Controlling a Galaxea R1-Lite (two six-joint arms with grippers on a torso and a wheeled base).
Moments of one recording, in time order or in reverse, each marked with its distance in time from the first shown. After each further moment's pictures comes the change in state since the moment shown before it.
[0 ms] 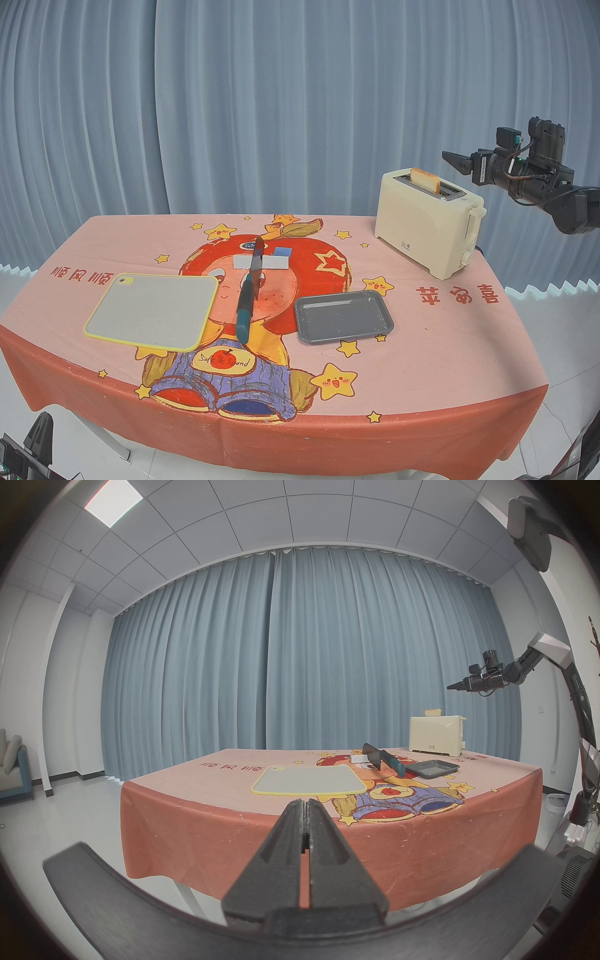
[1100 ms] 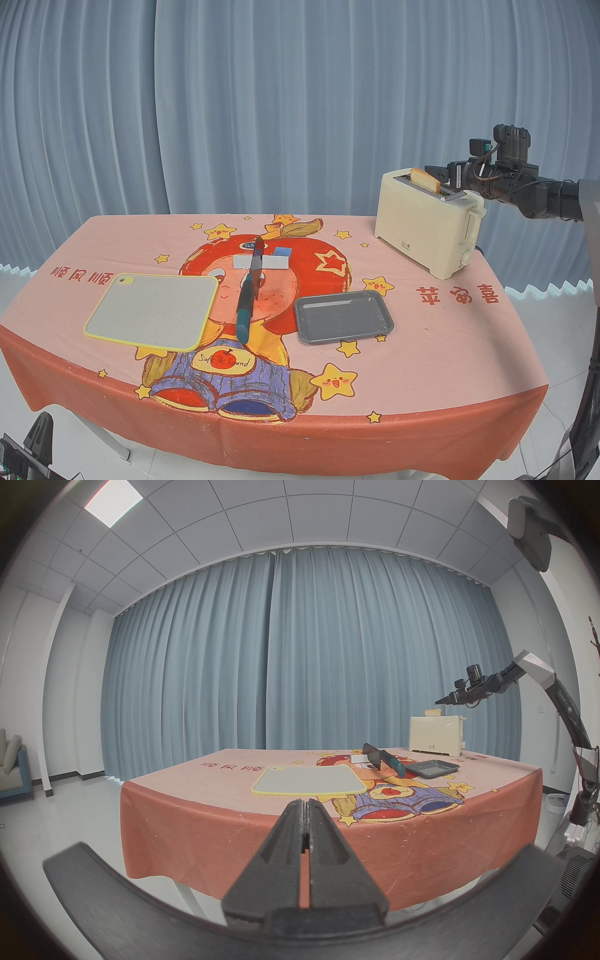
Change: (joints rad) left arm 0.000 0.000 0.000 0.000 0.000 0.000; right arm -0.014 0.296 -0.411 0.239 -0.003 -0.002
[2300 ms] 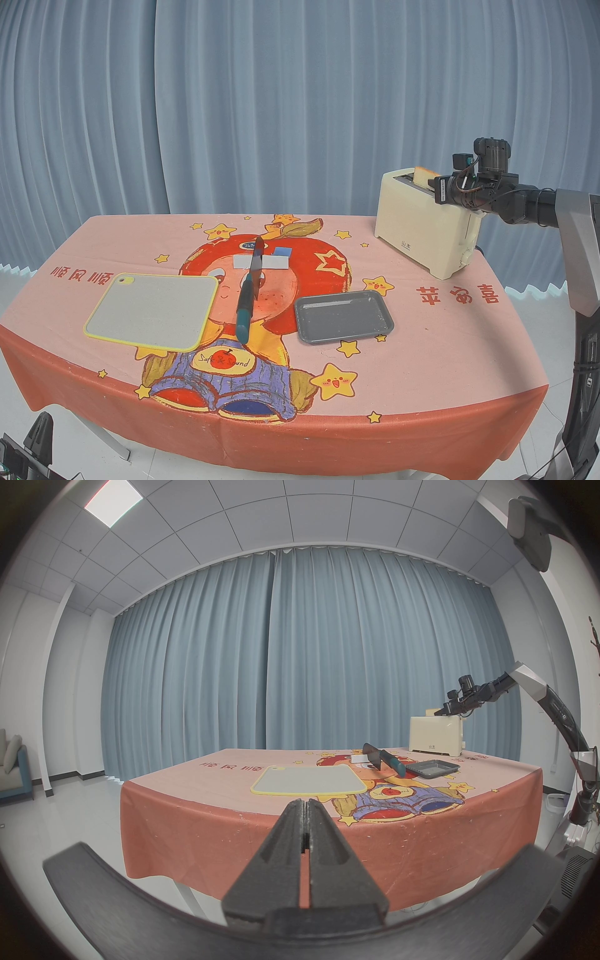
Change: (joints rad) left arm 0.000 0.000 0.000 0.000 0.000 0.000; right arm 0.017 0.144 -0.163 0.096 -0.013 0.001
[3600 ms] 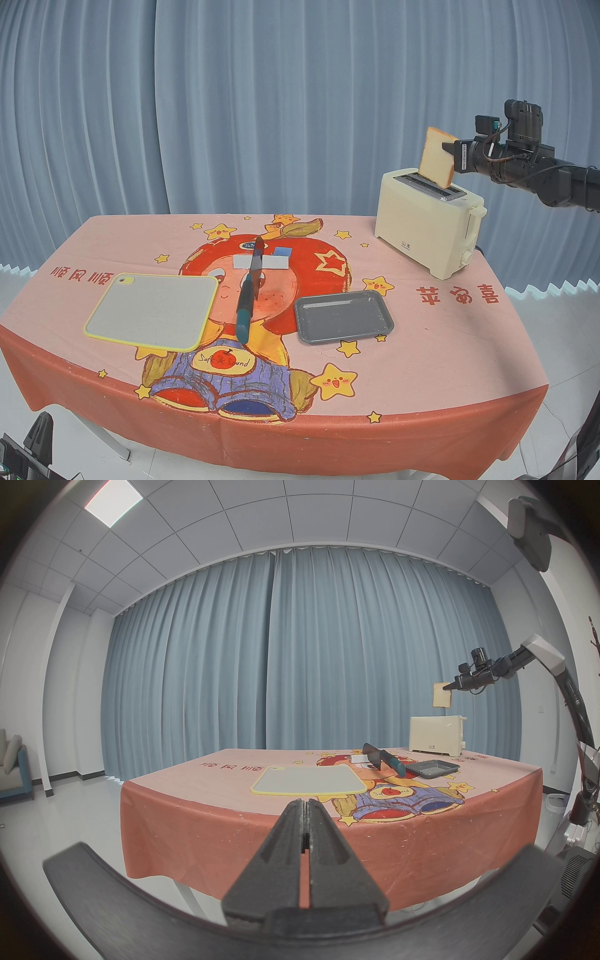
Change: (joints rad) left arm 0.000 0.000 0.000 0.000 0.000 0.000; right arm 0.043 -0.326 0.277 -0.078 -0.006 0.005
